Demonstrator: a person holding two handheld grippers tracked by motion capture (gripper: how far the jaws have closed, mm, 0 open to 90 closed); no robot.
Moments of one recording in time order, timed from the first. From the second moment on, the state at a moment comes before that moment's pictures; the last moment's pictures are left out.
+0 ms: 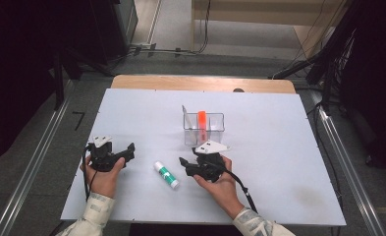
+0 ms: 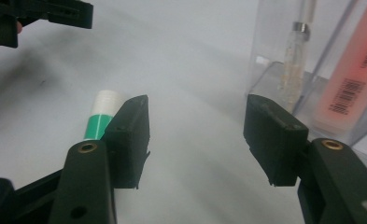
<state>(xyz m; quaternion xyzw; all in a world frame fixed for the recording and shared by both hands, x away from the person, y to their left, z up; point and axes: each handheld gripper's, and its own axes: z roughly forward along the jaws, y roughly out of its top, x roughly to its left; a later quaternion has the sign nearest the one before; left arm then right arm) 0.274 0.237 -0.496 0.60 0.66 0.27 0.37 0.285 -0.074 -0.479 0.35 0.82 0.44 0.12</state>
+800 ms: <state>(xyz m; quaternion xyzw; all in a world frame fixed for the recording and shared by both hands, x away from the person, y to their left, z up) 0.274 0.238 -0.495 0.60 0.66 0.27 0.37 0.273 -0.041 -0.489 0.32 0.84 0.43 0.10</state>
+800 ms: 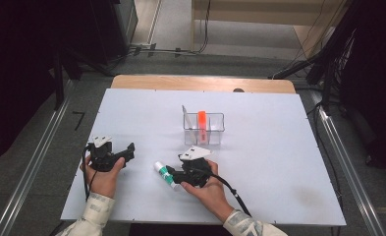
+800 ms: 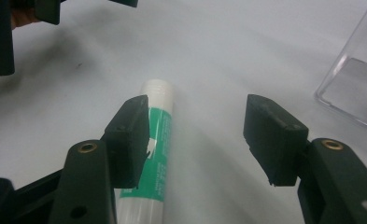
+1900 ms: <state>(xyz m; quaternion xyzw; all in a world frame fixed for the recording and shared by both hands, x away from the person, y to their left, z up) 0.274 0.238 -0.496 0.60 0.66 0.27 0.37 0.264 -0.025 -0.502 0.30 0.86 0.41 0.09</state>
